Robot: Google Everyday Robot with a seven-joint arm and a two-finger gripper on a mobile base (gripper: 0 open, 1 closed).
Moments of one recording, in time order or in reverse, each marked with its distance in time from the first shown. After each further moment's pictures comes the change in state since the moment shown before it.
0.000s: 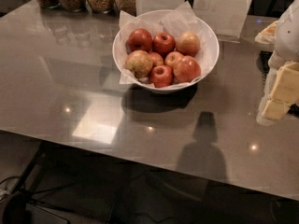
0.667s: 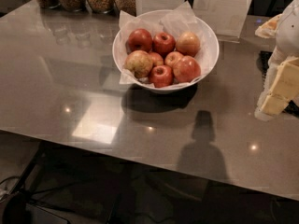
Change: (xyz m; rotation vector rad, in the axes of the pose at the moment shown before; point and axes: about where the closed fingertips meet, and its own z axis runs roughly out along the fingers) arm -0.005 -0.007 -0.006 0.031 -0.049 -0.005
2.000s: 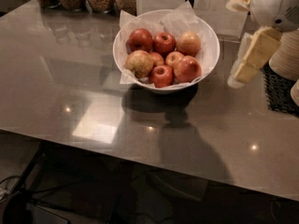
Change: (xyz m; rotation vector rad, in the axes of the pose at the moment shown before) arm -0.061 -0.047 -0.001 0.028 -0.211 -0.114
